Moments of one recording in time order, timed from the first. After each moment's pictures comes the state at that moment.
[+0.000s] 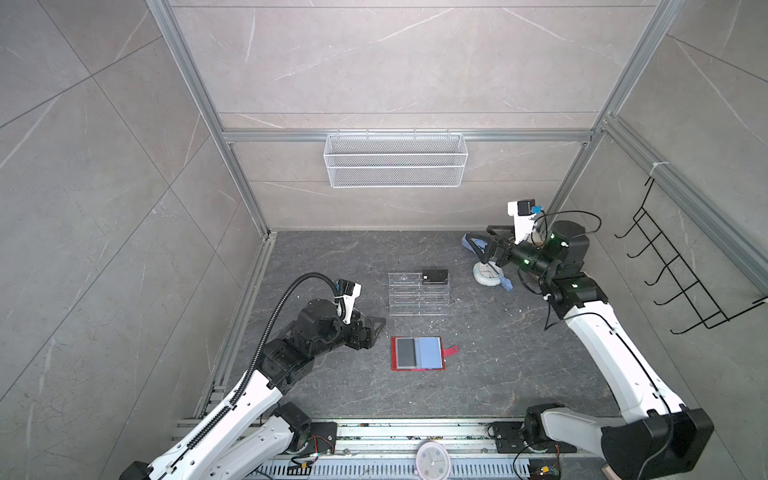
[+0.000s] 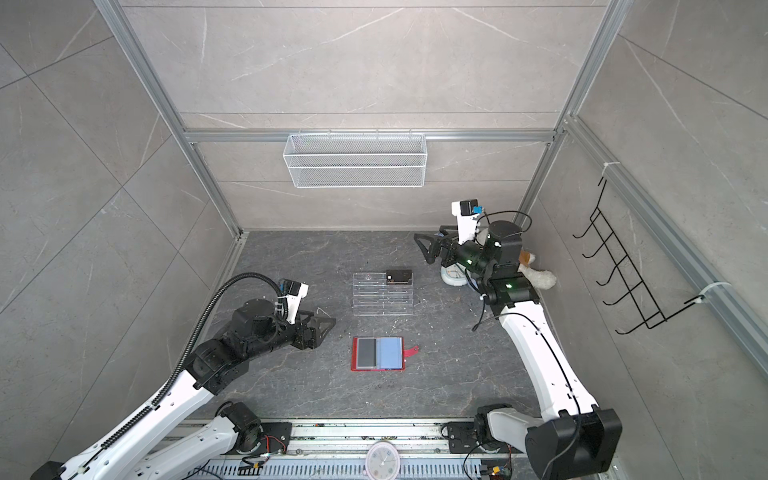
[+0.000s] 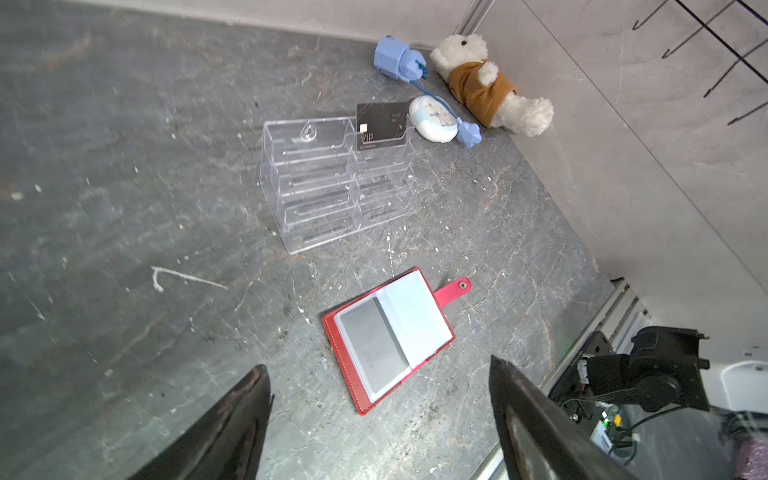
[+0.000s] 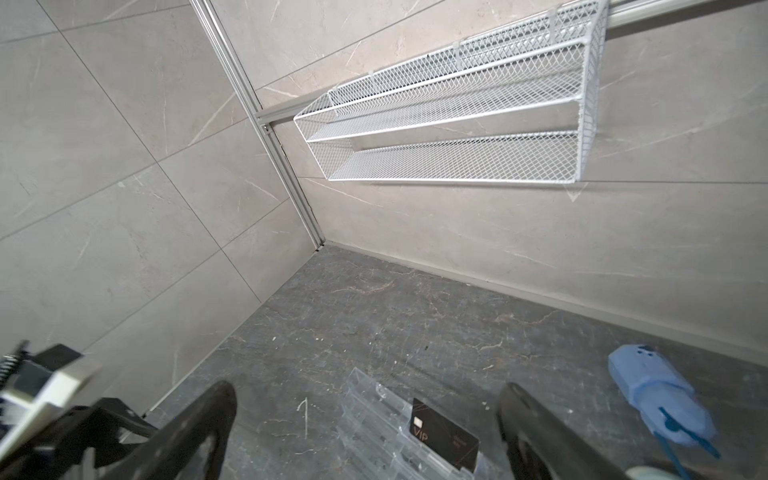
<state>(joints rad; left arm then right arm) -0.66 0.79 0.73 -0.48 0.17 -0.45 0.13 1.19 1.20 -0.17 -0.60 0.24</state>
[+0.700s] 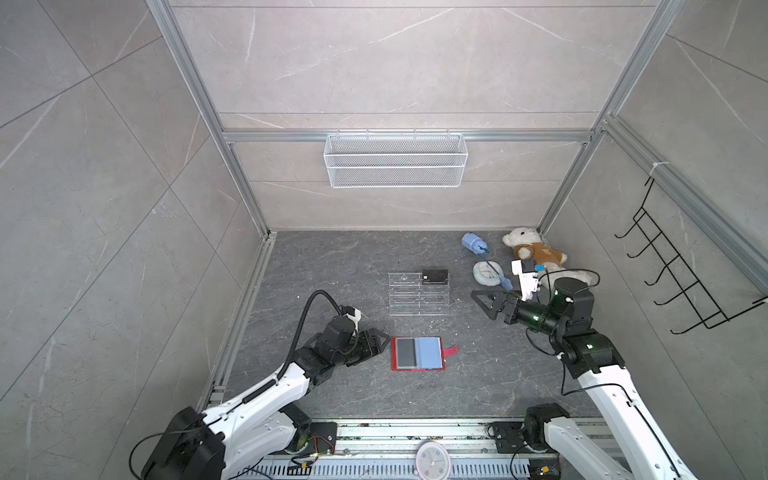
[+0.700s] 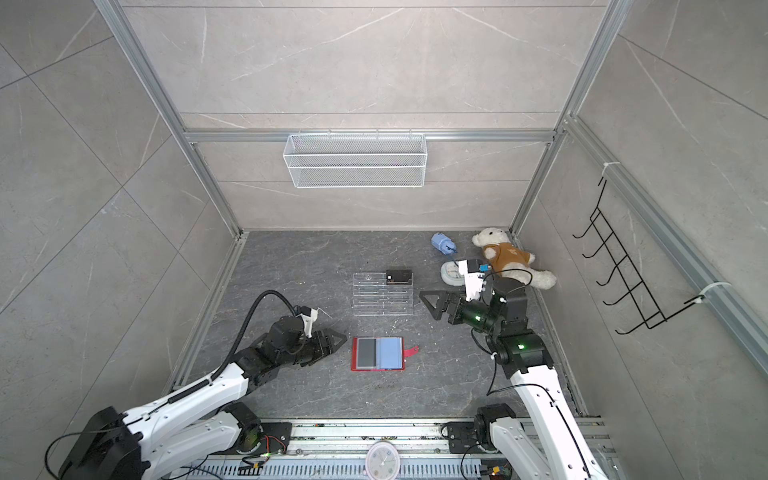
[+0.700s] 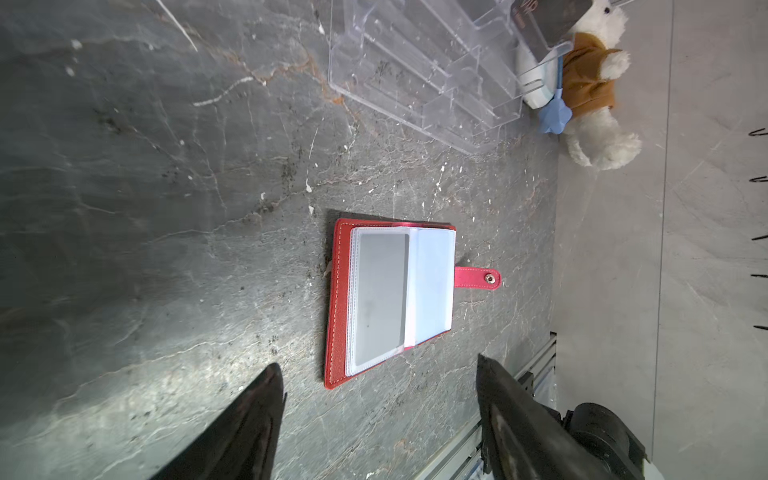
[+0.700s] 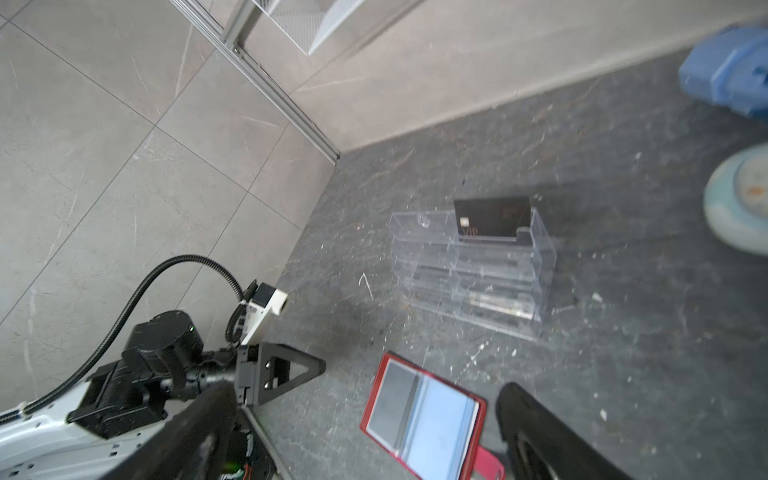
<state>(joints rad) -0.67 1.05 0.43 -0.09 0.27 -0.99 0.13 0.79 0.78 -0.39 -0.67 0.48</state>
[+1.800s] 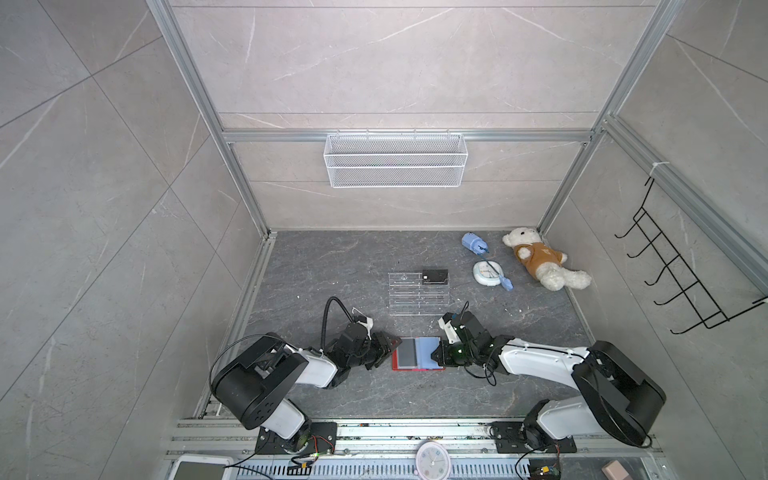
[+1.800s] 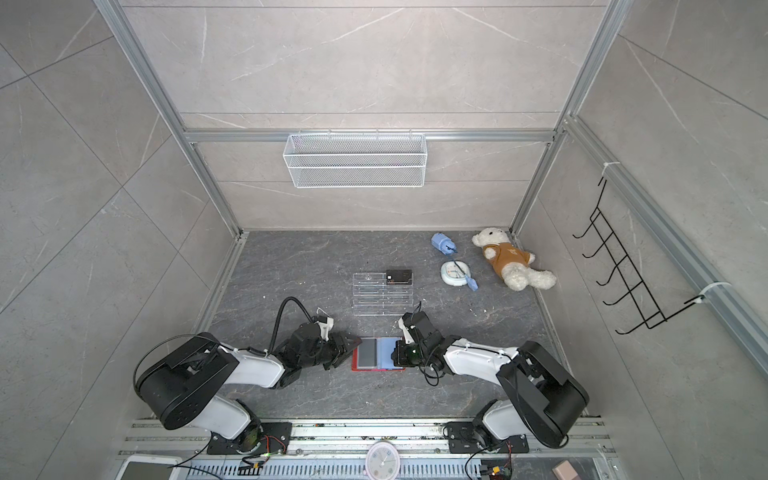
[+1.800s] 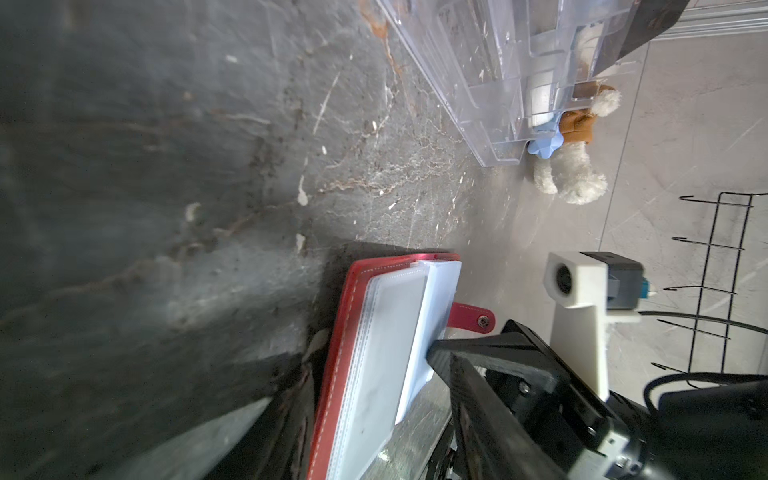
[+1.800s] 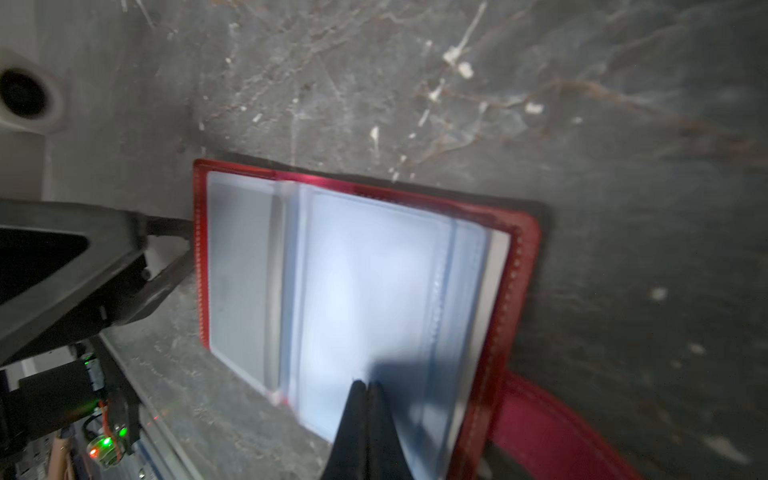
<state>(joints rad) -0.71 1.56 0.30 0.69 0.36 -1.29 0.68 1.45 0.51 0.00 -0.31 0.69</state>
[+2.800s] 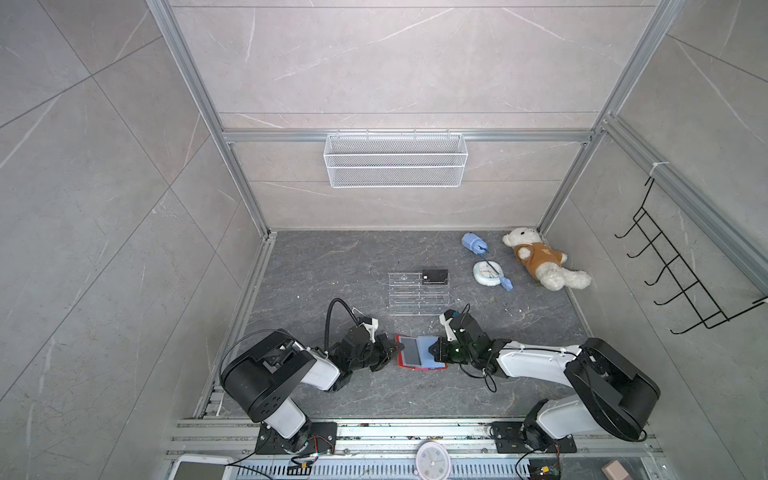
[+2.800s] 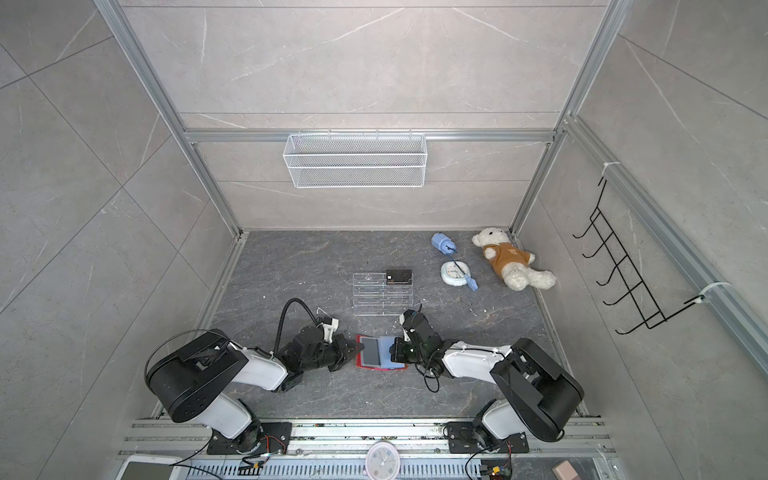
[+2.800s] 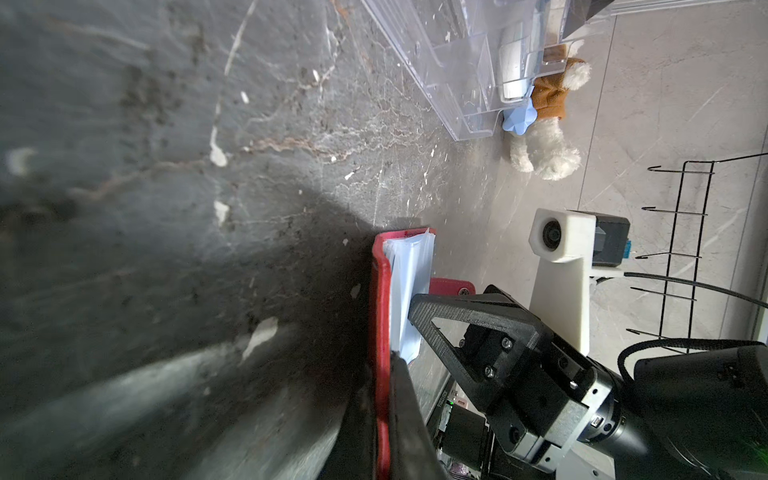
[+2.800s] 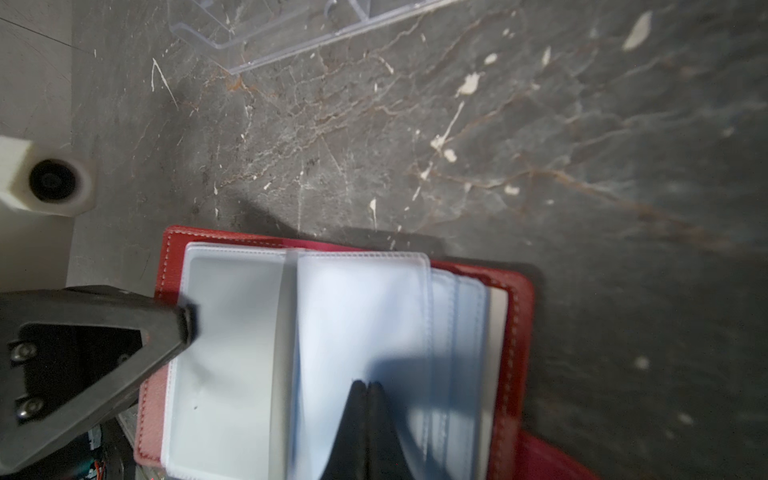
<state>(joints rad) -0.75 1.58 0.28 0.80 0.37 -1.30 0.70 1.46 0.48 0.12 -0.22 0.75</state>
